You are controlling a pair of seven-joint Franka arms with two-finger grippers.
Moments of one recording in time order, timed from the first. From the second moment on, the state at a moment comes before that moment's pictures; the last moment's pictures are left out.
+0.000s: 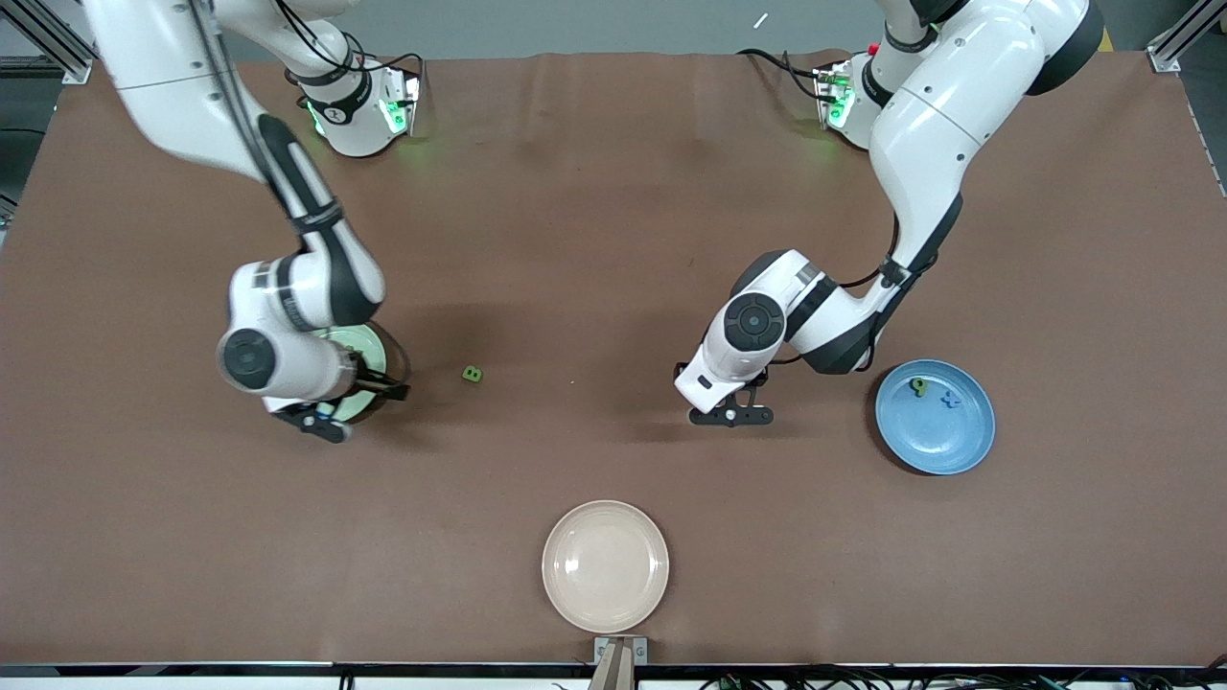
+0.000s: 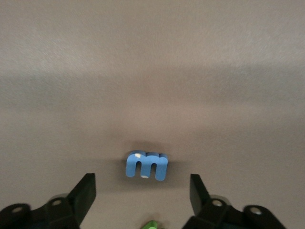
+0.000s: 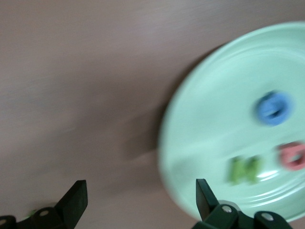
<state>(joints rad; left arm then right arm) -0.17 0.79 -0.48 -1.63 0.37 2.26 -0.77 0.23 0.52 0.01 -1.90 0.08 2.26 0.61</state>
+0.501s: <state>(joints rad) -0.17 0.81 -0.48 -1.62 0.38 2.26 -0.77 0.36 0.57 0.01 -1.95 0.10 2.49 0.71</state>
